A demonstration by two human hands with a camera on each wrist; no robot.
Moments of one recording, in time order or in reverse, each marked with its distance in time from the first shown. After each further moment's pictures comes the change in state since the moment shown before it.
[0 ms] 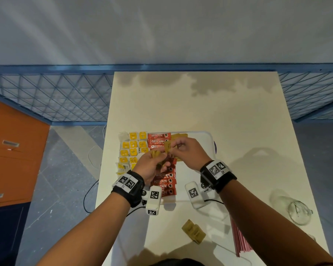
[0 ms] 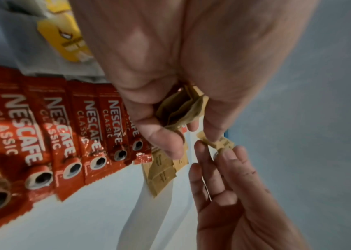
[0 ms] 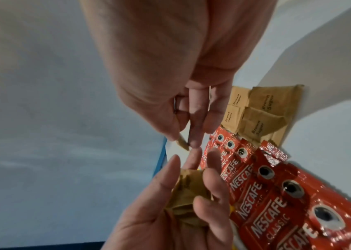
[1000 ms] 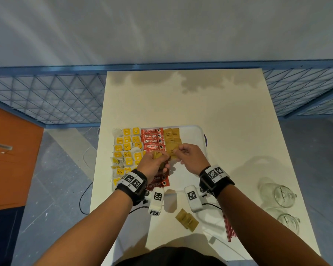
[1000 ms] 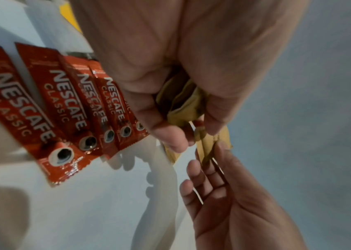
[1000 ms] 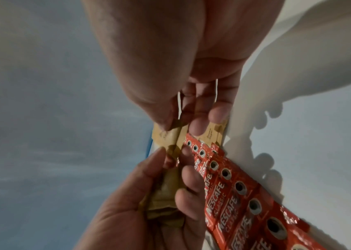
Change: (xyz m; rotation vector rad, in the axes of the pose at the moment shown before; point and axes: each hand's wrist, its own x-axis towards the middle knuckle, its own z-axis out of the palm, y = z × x) left_hand -0.019 -0.025 0.027 0.223 0.049 0.020; right_hand -0.048 0.029 -0.009 0.005 0.083 0.154
